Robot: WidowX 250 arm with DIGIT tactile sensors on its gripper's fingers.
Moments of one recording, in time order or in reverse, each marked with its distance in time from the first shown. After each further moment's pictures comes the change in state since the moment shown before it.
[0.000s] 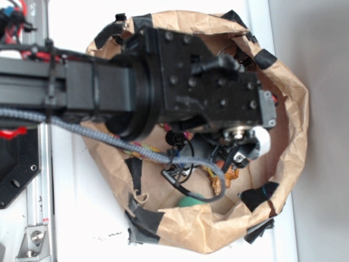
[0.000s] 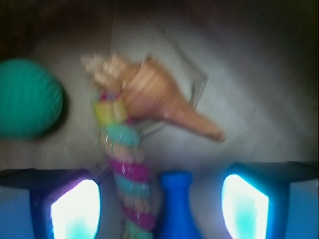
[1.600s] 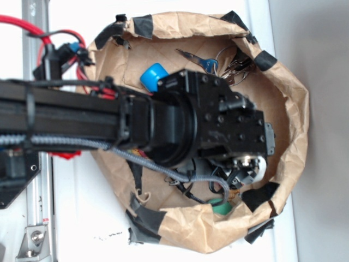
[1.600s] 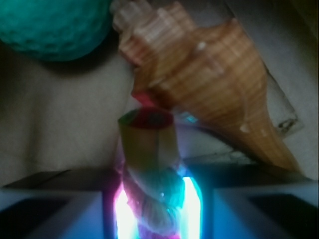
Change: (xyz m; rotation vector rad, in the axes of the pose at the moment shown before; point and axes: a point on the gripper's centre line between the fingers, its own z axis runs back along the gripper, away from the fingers) arm 0.013 -0.017 -0.046 -0.074 0.059 -0.165
